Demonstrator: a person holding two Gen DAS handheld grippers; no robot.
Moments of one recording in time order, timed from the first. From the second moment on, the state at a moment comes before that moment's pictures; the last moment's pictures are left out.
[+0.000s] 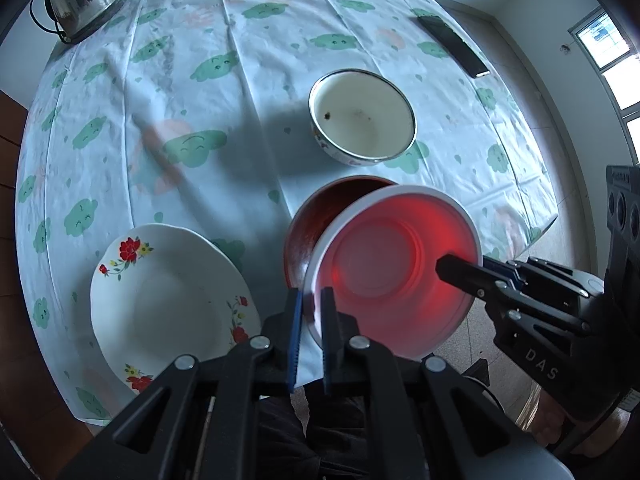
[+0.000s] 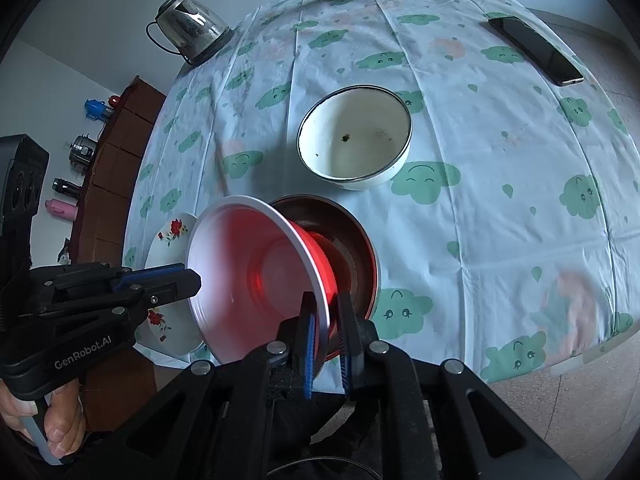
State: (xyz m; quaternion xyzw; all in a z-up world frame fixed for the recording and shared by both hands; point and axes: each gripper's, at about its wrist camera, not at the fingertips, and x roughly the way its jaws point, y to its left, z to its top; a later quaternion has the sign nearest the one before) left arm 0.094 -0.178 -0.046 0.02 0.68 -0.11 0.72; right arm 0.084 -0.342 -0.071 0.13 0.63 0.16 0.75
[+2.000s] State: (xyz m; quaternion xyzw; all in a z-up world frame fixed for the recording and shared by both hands) left arm 0.100 -0.185 -0.084 0.03 0.71 -0.11 0.70; right arm 0.090 -0.318 -0.098 0.03 0.63 0.15 0.76
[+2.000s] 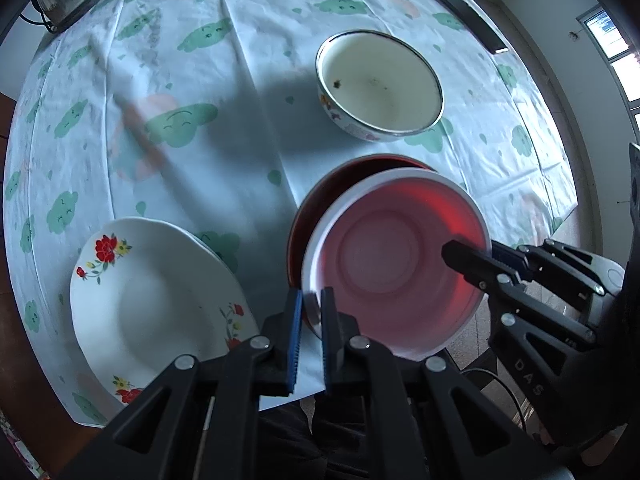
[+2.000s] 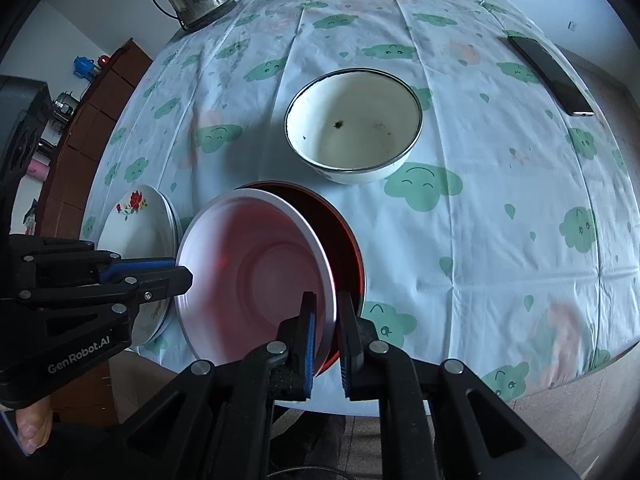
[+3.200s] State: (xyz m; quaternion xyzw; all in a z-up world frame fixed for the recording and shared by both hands) left arm 0.099 -0.184 -0.074 0.04 0.69 -0.12 0.71; right arm 0.093 -0.314 -0.097 0.04 0.63 0.16 0.76
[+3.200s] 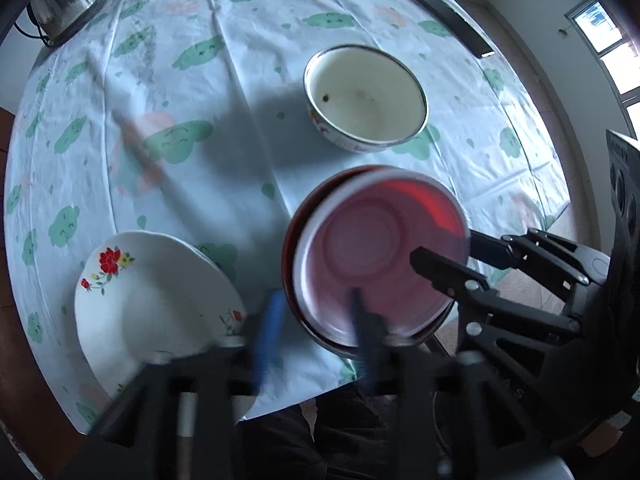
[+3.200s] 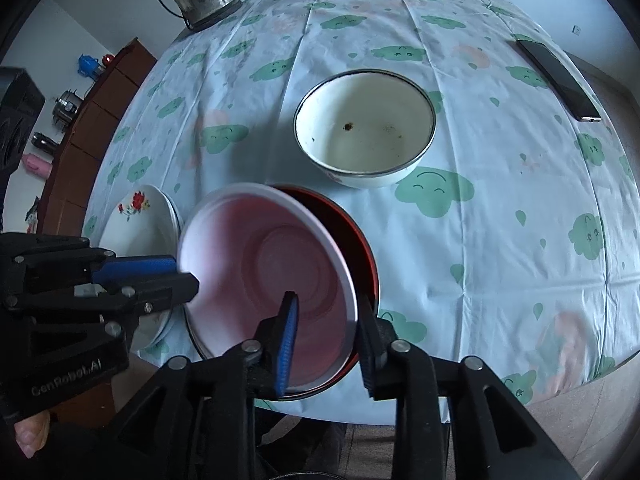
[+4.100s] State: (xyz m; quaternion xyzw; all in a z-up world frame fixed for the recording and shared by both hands) left arm 0.102 -0.165 -0.086 0.02 0.70 -0.09 0.71; right arm 0.076 -0.310 -0.104 -0.01 0.62 0.16 0.77
